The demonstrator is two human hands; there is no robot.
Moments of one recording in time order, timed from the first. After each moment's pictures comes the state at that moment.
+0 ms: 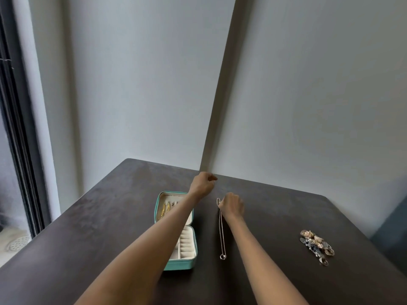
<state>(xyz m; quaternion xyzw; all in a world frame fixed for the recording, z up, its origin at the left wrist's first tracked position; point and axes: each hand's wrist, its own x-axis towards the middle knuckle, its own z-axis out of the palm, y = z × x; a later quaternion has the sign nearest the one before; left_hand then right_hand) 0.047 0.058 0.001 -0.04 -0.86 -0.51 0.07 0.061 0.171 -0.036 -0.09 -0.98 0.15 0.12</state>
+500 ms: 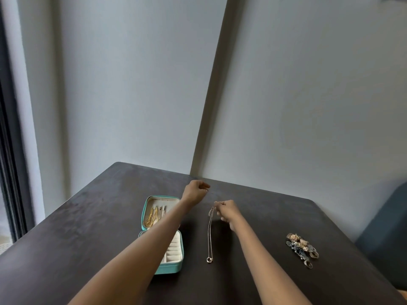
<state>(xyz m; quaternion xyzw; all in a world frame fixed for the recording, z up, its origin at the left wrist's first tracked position) 0.052 0.070 -0.008 -0.05 -0.83 -0.55 0.06 0.066 0.204 -0.029 -0.10 -0.85 0.51 -0.01</state>
